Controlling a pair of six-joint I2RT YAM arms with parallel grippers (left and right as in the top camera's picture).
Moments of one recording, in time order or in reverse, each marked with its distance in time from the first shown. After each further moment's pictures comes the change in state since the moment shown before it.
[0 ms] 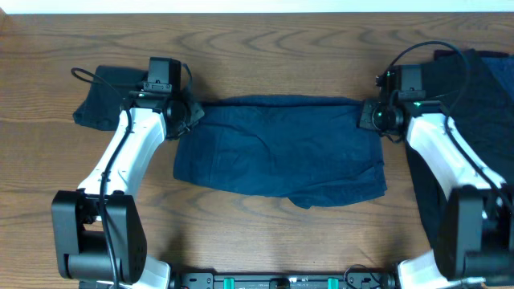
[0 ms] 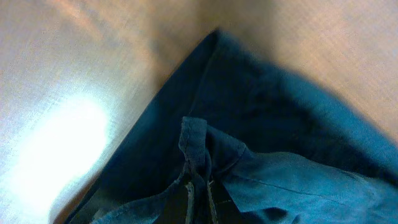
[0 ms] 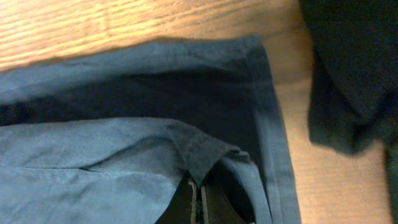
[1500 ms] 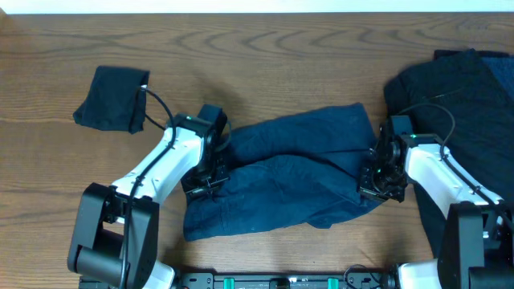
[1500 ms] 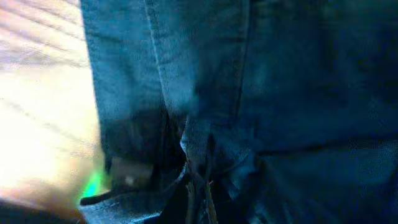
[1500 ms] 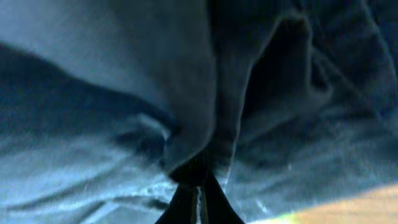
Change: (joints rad) left arm -0.245 0.000 -0.185 -0.334 0.000 0.006; right arm 0.000 -0.070 -0.288 -0.330 -0.078 0.035
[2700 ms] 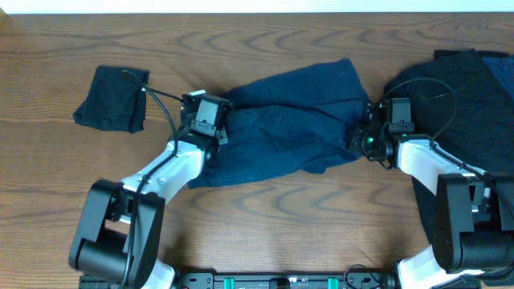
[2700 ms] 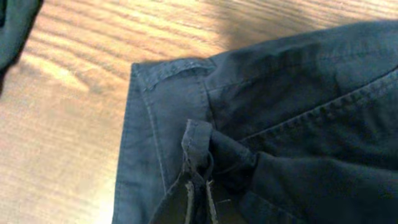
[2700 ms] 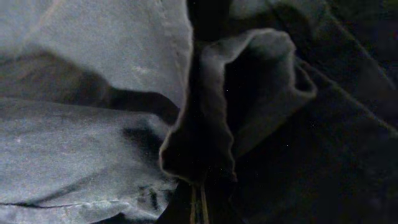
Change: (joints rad) left arm -0.001 0.019 -0.147 0.882 -0.452 0.195; right arm -0.004 0.142 -0.011 0.728 -0.072 0.092
